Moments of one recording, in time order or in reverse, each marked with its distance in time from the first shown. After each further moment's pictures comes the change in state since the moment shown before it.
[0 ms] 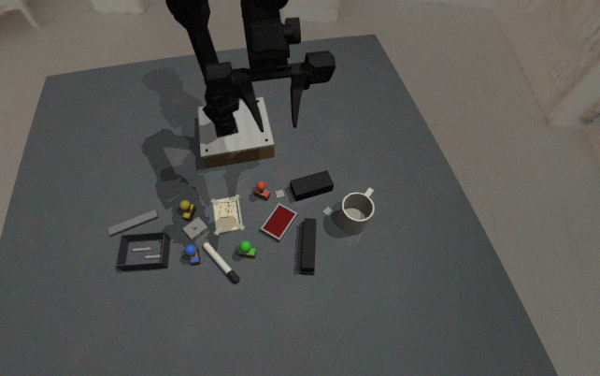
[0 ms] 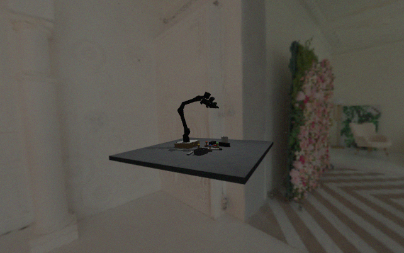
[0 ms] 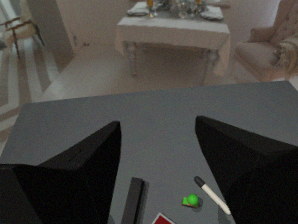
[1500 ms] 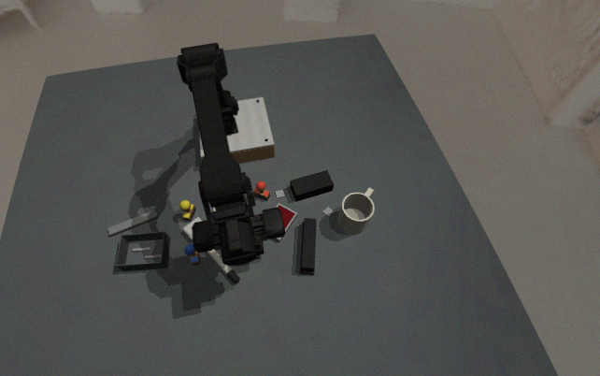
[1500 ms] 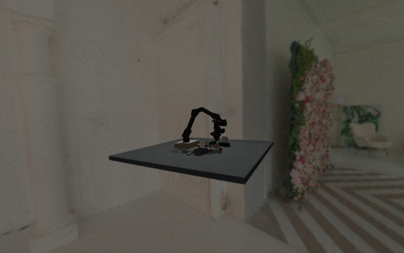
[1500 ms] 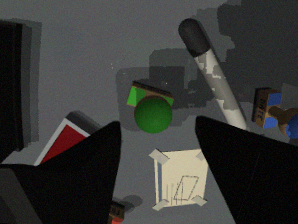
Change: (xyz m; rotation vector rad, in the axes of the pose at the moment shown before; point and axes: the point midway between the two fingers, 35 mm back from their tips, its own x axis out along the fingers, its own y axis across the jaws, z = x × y) arm 0.200 -0.103 -0.258 -0.050 1.069 -0.005
